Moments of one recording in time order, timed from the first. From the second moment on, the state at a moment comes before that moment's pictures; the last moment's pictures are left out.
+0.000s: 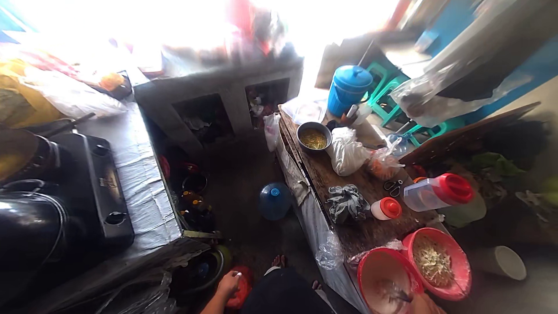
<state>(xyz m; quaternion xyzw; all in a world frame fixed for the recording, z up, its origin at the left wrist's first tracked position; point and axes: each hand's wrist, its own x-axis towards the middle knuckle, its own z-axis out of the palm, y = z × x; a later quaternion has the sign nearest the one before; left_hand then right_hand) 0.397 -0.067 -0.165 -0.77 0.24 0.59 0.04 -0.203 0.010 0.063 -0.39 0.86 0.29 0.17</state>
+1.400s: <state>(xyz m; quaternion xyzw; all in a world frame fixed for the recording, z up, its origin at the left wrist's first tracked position) 0.363 -0.054 -0.131 -0.75 0.28 0.60 0.04 -0.214 0.010 0.075 -0.33 0.88 0.23 0.24</state>
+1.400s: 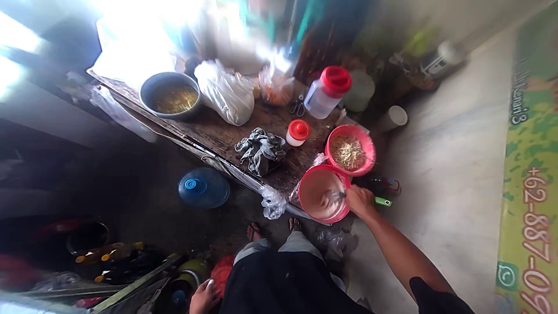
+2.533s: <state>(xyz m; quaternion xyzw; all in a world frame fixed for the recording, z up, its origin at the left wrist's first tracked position) 0.075 -0.248 -0.009 -0.41 0.81 0.42 0.00 -0.223 0.011 0.072 -0.31 0.90 0.17 0.24</state>
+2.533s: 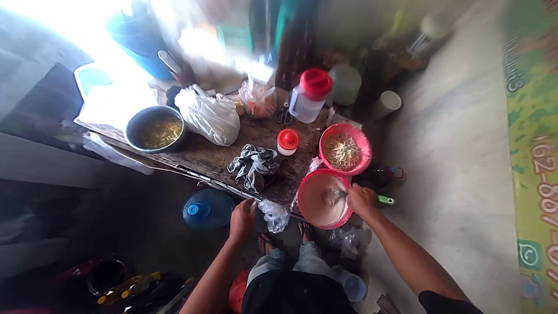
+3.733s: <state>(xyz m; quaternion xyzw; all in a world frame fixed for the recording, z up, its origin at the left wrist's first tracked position) 0.111 -0.252 -0.017 -0.55 0.50 0.62 -0.27 -0.218 0.015 0.045 -0.33 0.88 0.12 0.31</state>
